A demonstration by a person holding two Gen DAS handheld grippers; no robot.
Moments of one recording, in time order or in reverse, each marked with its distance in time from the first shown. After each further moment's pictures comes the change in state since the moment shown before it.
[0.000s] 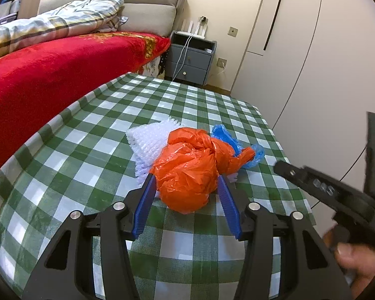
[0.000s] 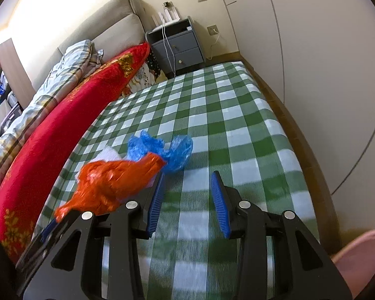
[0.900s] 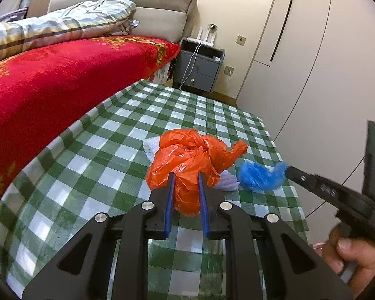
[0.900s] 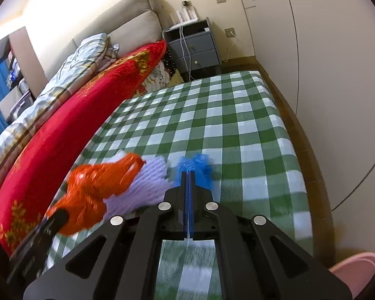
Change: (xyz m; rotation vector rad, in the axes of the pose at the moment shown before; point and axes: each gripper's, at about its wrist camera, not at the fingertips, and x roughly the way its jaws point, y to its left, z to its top) left arm -0.035 0.014 0.011 -0.045 -0.026 0.022; right arm -0.037 0.016 0.005 -0.106 0.003 0.042
